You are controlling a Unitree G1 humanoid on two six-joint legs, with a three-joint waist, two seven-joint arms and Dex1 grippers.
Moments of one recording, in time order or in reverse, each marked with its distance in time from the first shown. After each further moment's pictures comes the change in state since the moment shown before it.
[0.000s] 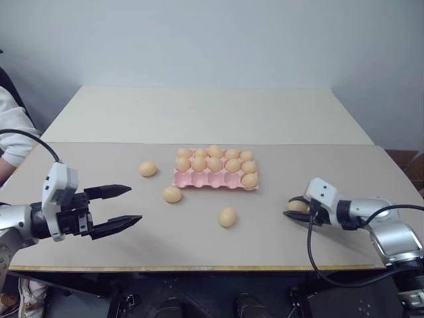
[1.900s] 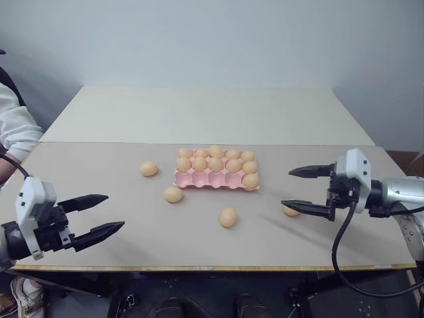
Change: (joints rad) left arm 0.208 -0.037 0.191 -0.076 -0.008 0.013 0.083; right arm 0.027 -0.095 -0.210 -0.283 0.360 0.122 0.158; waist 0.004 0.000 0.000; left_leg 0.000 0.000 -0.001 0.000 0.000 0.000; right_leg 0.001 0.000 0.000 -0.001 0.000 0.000
